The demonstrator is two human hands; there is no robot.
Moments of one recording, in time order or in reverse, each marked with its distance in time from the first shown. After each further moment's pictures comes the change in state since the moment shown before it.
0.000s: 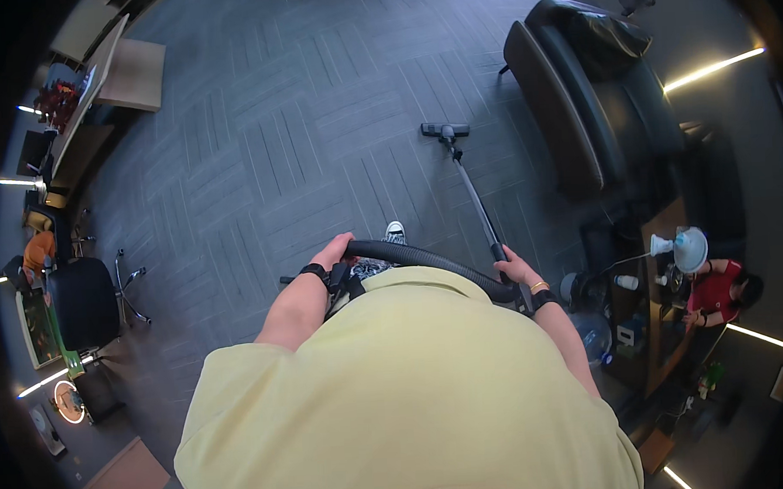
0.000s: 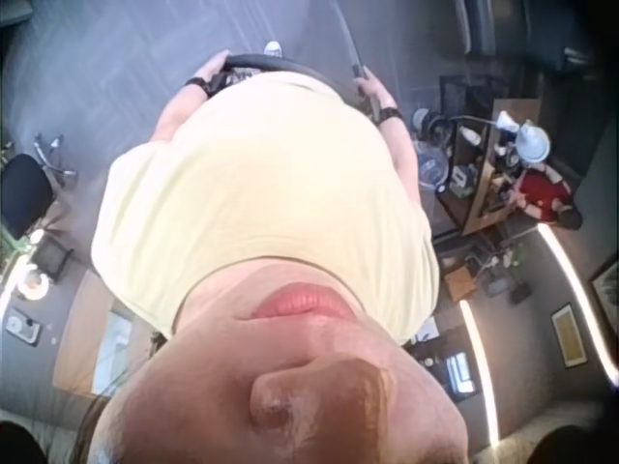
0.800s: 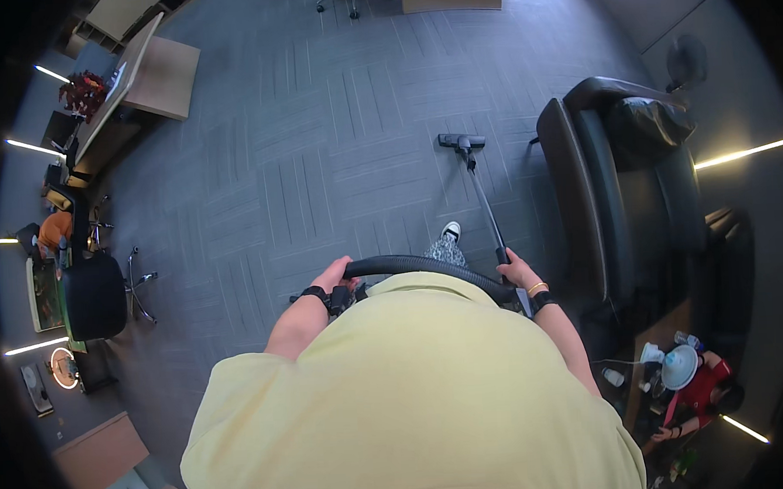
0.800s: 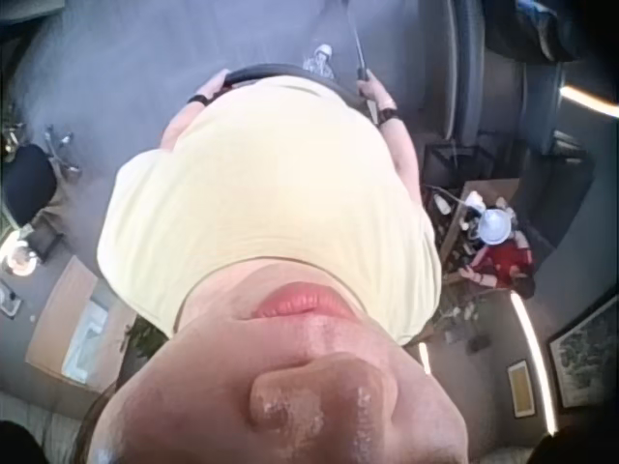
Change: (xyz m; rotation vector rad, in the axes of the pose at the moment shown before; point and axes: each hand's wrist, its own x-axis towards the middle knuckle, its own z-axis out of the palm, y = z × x) left_hand 0.072 0.211 0.023 -0.283 0.051 -0.132; right_hand 0.191 -0.249 -0.122 -0.210 0.034 -0.082
